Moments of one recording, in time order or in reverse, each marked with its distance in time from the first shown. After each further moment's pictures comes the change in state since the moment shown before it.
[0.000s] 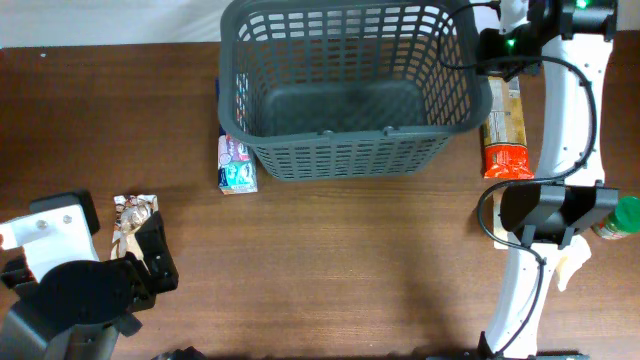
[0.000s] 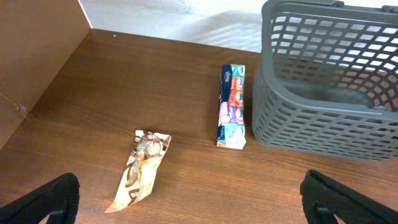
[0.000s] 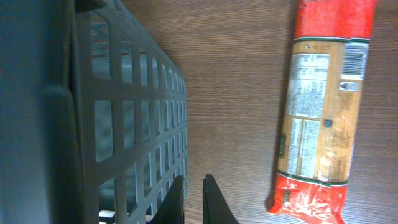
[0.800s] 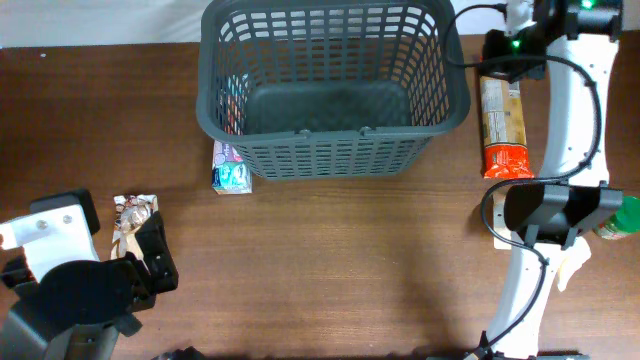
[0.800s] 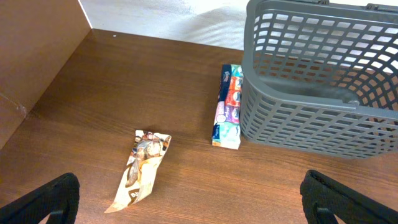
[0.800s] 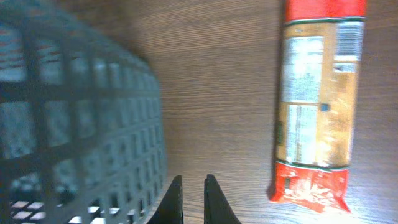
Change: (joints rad) left arm 0.000 0.000 0.000 0.000 0.000 0.000; right arm -0.040 0.000 0.001 -0.029 0.004 0.049
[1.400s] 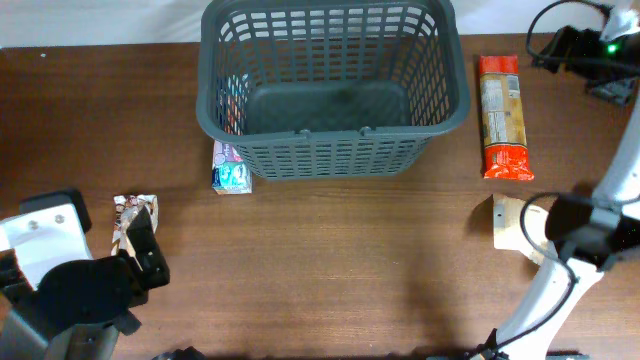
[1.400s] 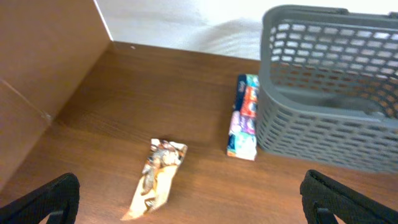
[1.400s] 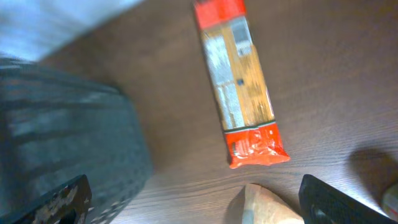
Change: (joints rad) left arm 0.000 0.000 -0.001 0.000 -0.087 0.022; right arm -0.232 -0.132 0.055 -0.118 -0.063 0.060
